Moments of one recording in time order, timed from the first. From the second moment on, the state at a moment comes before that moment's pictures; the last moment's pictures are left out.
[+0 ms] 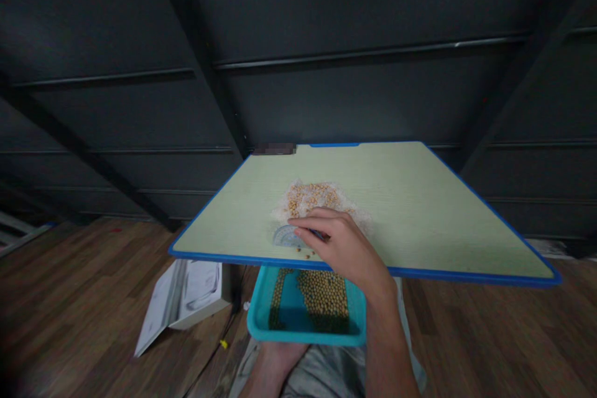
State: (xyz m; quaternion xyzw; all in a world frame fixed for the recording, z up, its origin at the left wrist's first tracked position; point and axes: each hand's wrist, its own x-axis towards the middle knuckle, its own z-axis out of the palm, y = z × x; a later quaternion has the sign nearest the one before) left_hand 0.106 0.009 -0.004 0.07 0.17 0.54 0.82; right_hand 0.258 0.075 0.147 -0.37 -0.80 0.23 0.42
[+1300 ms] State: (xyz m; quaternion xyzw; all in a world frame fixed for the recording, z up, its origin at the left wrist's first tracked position) left_hand 0.103 0.008 -0.005 0.01 0.20 0.52 0.83; right_hand 0.292 0.070 0.144 -0.48 -0.73 0.17 0.45
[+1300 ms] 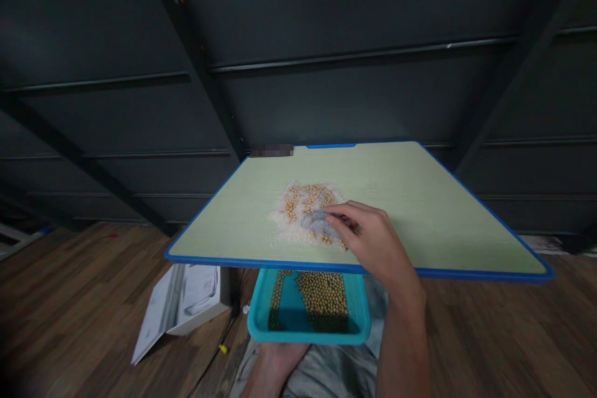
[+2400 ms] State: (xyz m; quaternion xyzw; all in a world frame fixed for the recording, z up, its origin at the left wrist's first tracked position) left_hand 0.105 0.010 -0.005 0.03 0.12 0.52 0.84; right_hand 0.281 0.068 0.151 -0.43 -0.77 0.19 0.43
